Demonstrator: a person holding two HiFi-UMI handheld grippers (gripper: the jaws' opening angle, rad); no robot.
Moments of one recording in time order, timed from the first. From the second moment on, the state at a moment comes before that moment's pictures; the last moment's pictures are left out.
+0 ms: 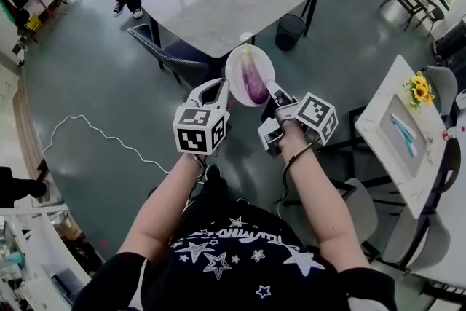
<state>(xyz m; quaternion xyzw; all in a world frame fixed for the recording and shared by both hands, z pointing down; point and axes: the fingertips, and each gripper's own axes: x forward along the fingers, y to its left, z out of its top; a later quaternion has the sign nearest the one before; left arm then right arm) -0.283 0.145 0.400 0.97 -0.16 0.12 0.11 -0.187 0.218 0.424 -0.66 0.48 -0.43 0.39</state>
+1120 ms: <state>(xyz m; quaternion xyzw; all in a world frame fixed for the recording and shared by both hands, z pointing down) -0.259 0.143 0.414 0.97 -0.17 0.13 0.11 -0.165 0.224 0.432 -0.65 0.49 -0.43 0.39</state>
